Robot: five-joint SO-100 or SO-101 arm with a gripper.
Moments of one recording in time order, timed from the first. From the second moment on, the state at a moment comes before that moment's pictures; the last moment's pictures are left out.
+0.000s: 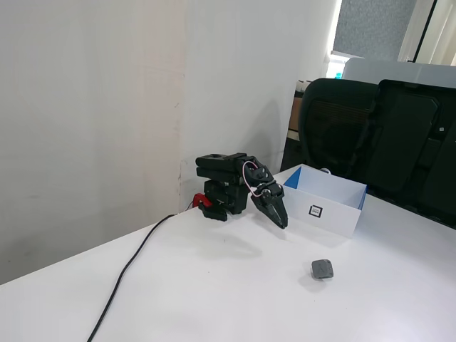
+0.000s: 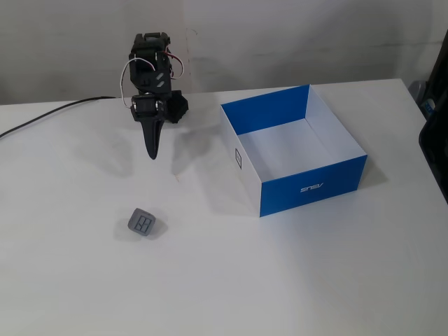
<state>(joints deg) -2.2 194.0 177.2 58.8 -1.3</state>
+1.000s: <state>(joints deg) -0.2 194.0 177.2 58.8 -1.3</state>
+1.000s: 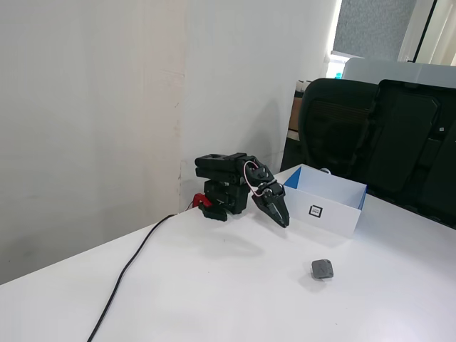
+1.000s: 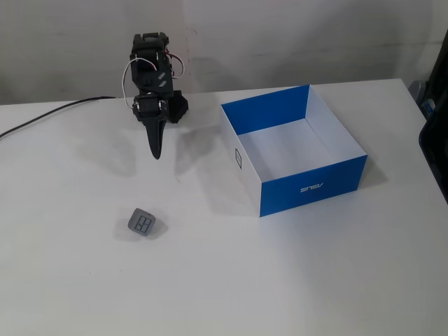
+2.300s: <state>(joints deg) -18.0 194.0 174.6 50.3 22.9</state>
